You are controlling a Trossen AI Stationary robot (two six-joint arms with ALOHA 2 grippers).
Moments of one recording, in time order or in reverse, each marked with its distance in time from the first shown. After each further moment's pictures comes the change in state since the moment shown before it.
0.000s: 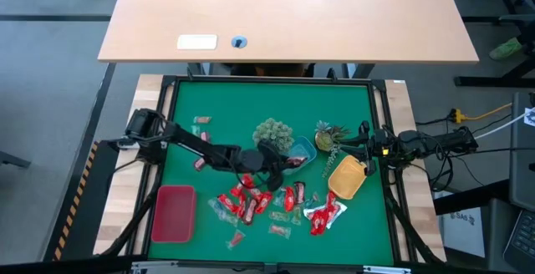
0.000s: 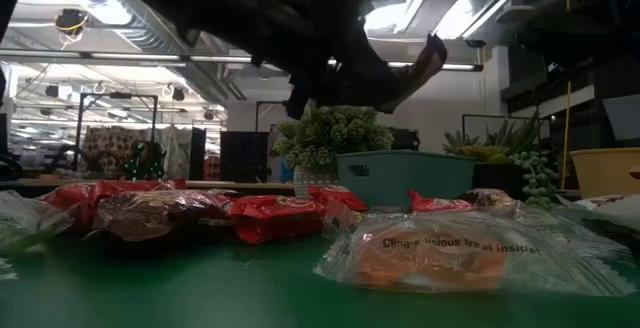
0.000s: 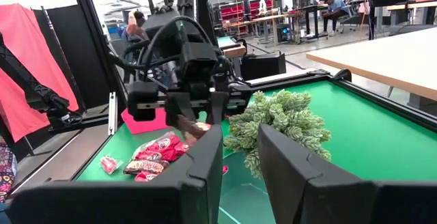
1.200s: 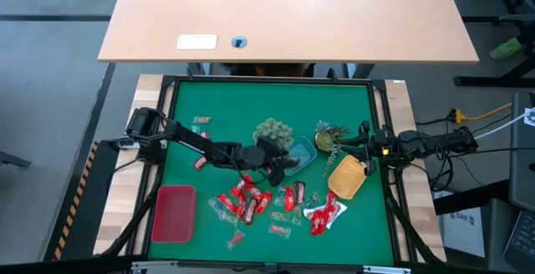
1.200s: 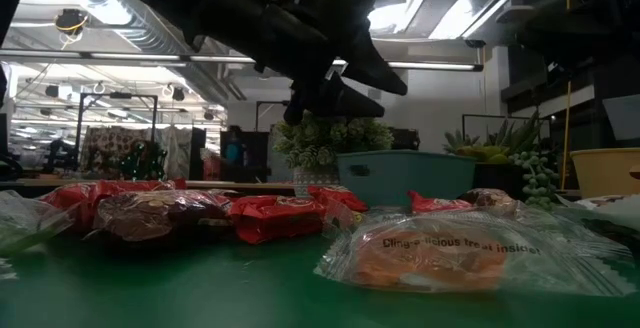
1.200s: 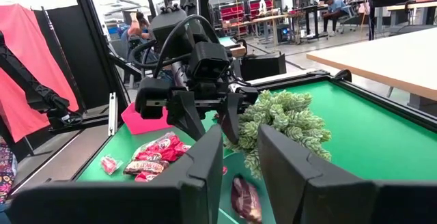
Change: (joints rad) left arm 0.022 0.001 0.000 -0.006 -0.002 -0.065; right arm 0.000 0.000 0.000 0.002 0.000 0.000
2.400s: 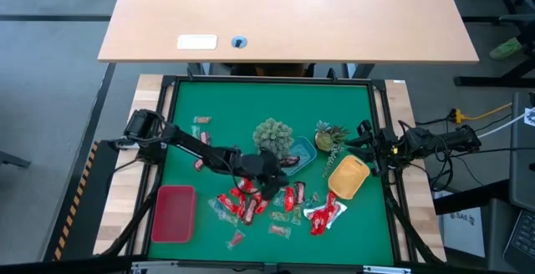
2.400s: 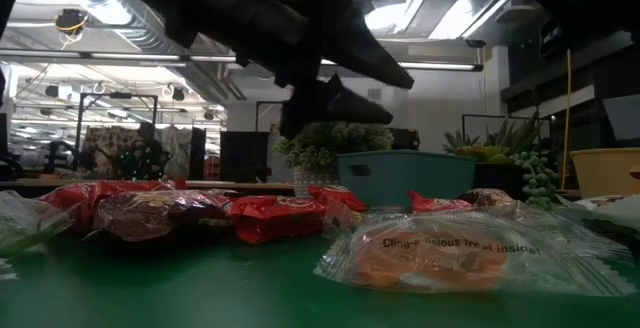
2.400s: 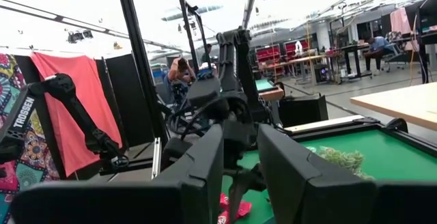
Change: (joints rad) left arm -0.061 -0.006 0.000 -0.105 0.264 -0.169; right arm 0.000 0.060 0.000 0.267 -0.124 0.001
